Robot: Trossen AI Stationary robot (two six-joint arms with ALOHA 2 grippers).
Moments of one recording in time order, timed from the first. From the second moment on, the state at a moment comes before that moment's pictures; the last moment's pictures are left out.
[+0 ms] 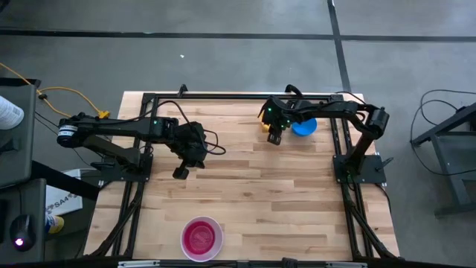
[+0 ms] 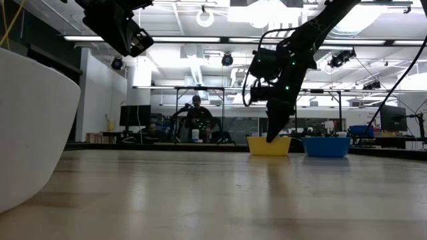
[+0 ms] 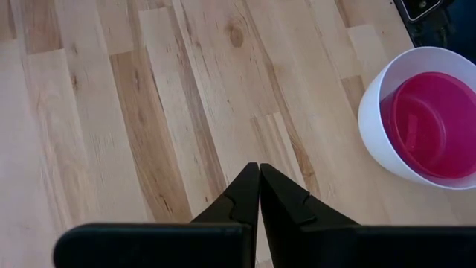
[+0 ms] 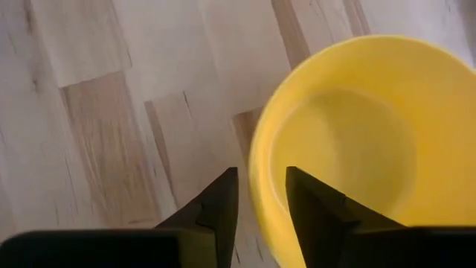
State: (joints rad) left arm 0.06 1.21 1.05 -0.81 0.31 0.23; right arm -0.50 1.73 1.04 -0.46 -0.03 -0.20
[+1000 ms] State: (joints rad) left arm 0.06 1.21 1.05 -0.82 0.31 0.18; right arm -0.50 1.73 1.04 -0.47 -0.06 -0.23
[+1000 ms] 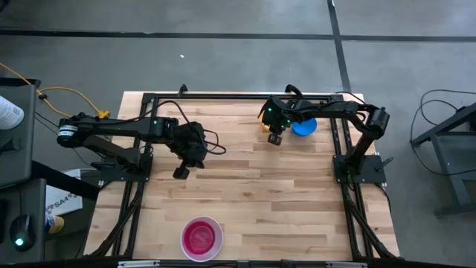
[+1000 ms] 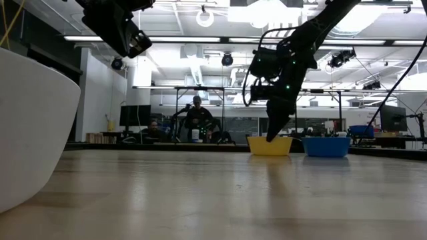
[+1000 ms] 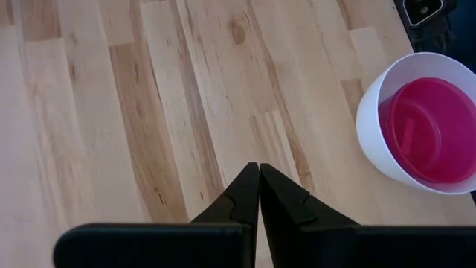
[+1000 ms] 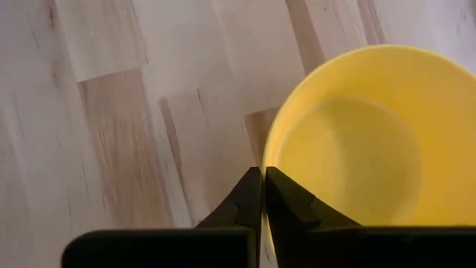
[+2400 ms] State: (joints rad) left arm 0.06 1.21 1.05 -0.83 0.31 -0.01; right arm 0.29 1.51 1.04 -0.41 -0.06 -0.12
